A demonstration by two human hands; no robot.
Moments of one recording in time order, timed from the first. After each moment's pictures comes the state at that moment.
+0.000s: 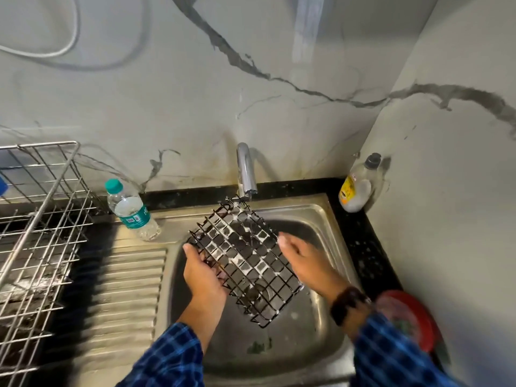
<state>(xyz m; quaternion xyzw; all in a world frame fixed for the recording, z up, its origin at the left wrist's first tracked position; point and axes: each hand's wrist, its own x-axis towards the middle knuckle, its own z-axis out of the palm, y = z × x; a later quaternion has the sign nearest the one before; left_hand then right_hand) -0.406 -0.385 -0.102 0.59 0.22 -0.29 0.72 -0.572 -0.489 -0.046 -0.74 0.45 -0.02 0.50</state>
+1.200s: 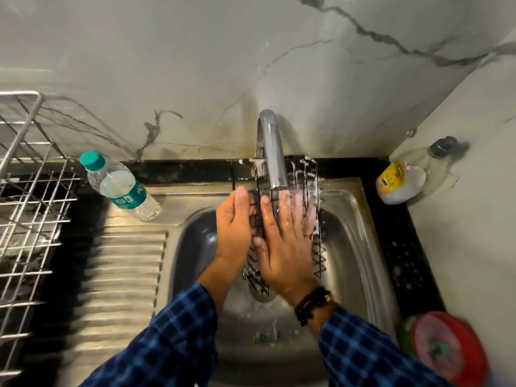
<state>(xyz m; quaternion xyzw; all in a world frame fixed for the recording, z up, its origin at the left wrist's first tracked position) -0.376 -0.459 -0.102 0.63 -0.20 -0.28 0.70 -0.481 -0.494 -0.140 -0.93 0.32 -0.19 0.10</state>
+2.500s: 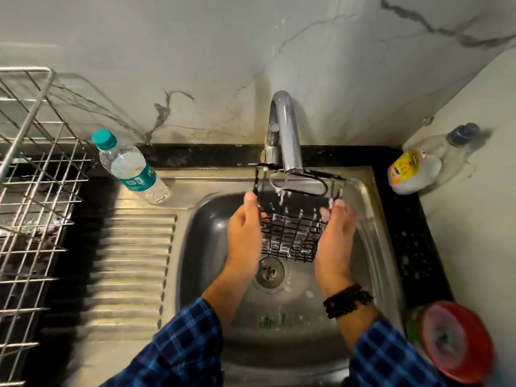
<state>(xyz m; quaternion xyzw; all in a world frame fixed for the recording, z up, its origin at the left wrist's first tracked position) -0.397 -0.435 -0.115 0.67 -0.02 -0.38 0.64 -0.502 -0.499 -0.115 -0.45 0.57 -0.36 0.58</state>
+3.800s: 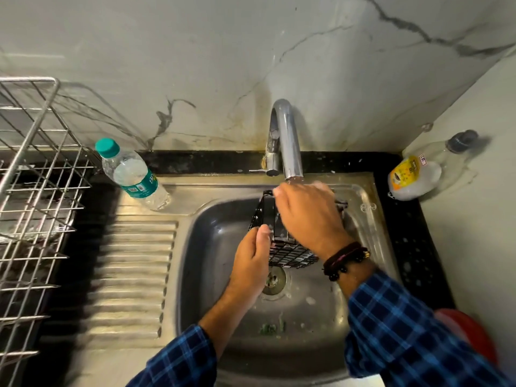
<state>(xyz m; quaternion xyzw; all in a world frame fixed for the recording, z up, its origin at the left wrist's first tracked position) -0.416 -0.409 -0.131 0.70 -0.14 -0.37 0.60 -0.459 -0.540 -0.083 -0.92 0.36 -0.05 0.15</state>
